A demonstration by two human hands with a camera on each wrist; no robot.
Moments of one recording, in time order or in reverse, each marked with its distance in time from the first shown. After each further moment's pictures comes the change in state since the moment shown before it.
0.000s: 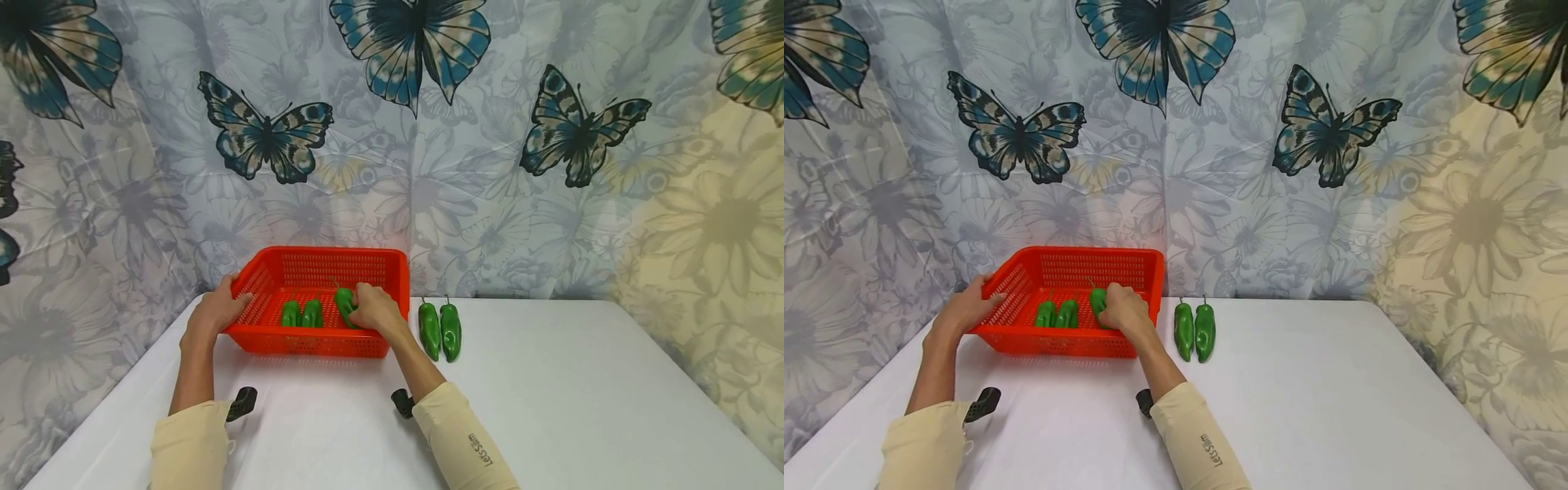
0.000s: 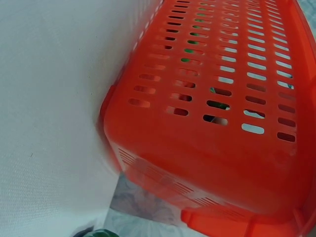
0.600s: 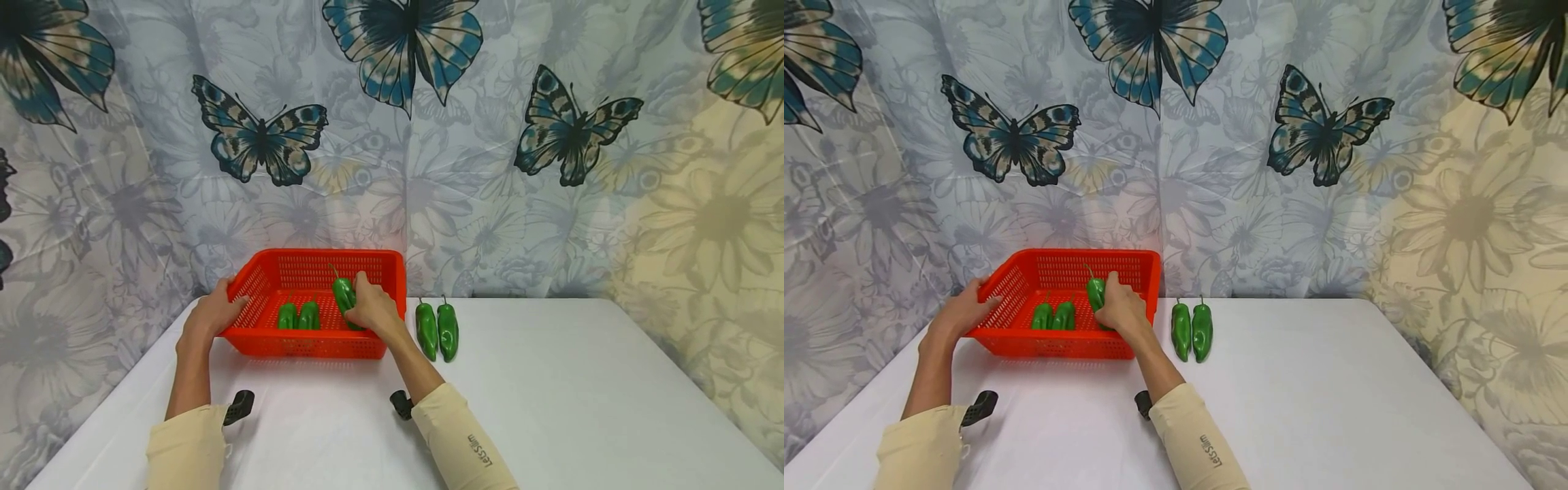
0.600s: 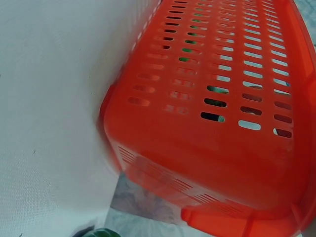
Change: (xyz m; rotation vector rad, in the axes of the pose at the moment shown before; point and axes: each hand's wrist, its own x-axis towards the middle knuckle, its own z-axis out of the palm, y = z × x) left_hand 0.000 -0.001 -0.001 -0.006 -0.008 0.011; right_hand -0.006 -0.003 -0.002 0.016 0.086 0.017
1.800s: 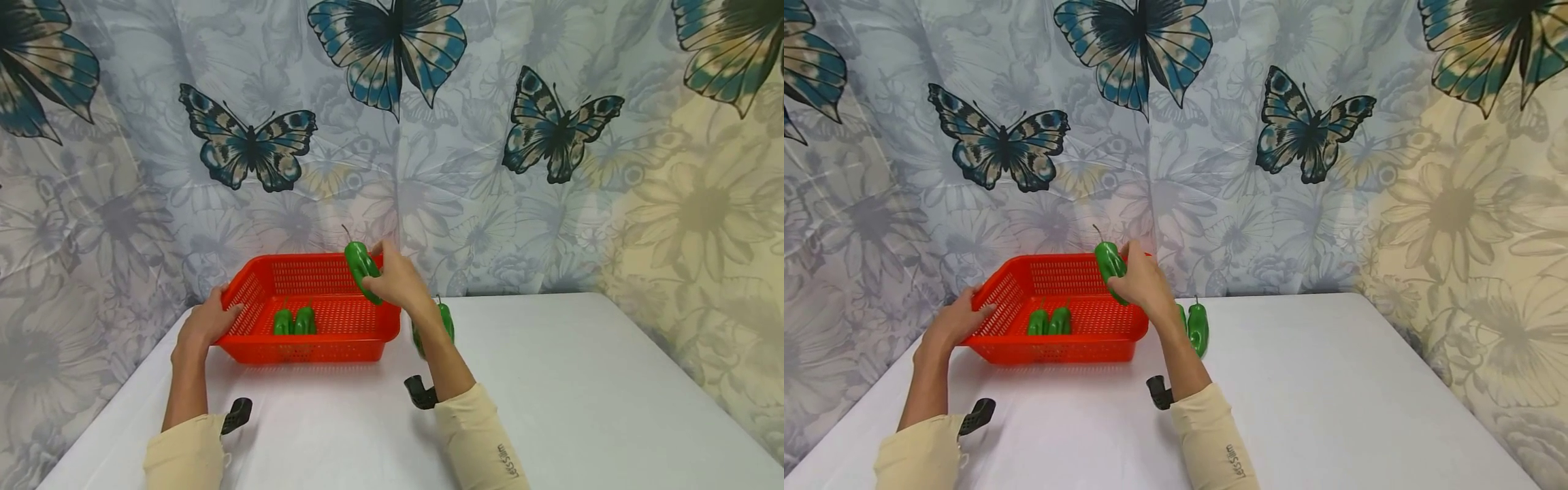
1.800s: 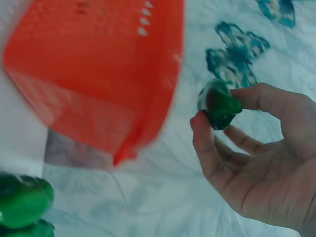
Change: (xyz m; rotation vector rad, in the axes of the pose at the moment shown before) left_hand 0.000 0.000 0.003 0.013 0.004 -0.004; right_hand -0.026 0.007 -0.081 0.229 0.102 -0.110
